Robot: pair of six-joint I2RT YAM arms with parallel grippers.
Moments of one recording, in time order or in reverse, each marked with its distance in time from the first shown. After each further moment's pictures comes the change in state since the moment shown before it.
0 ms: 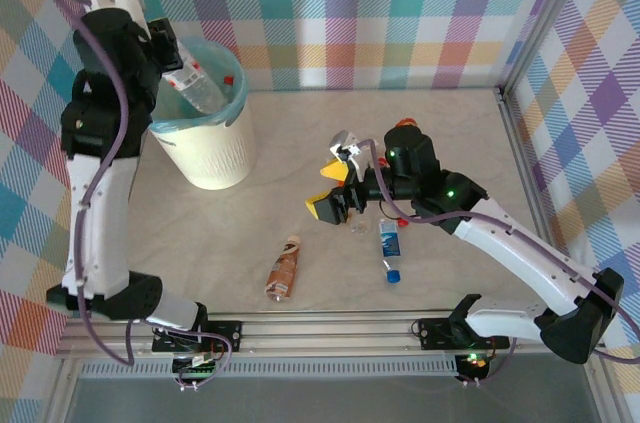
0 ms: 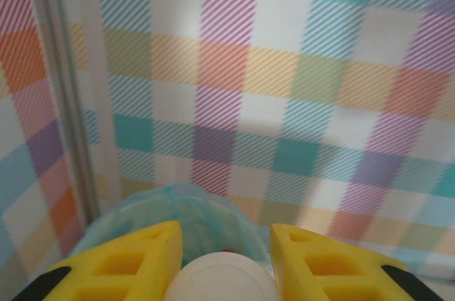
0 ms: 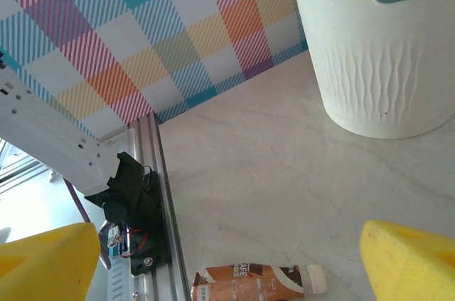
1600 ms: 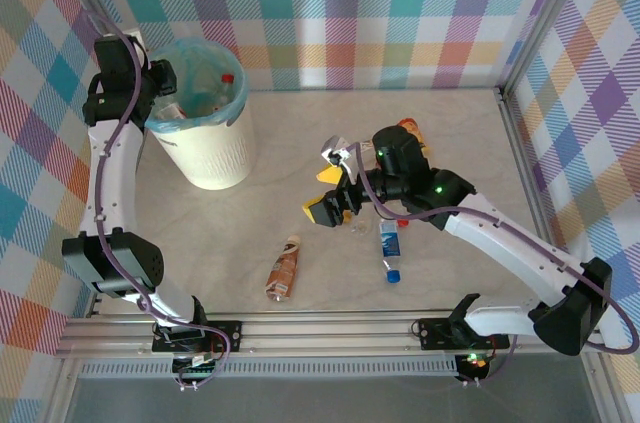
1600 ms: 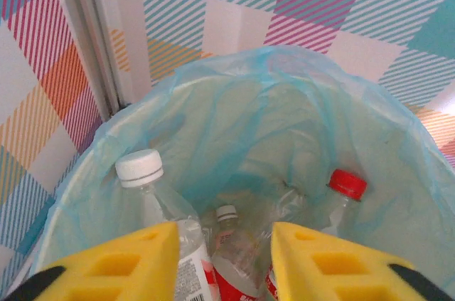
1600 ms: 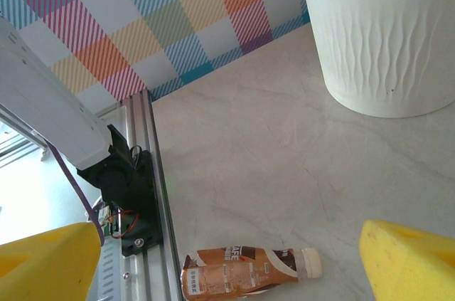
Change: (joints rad) left arm 0.313 0.109 -0.386 0.158 0.386 -0.058; right arm 0.006 0.060 0.000 -0.026 -0.005 -0.040
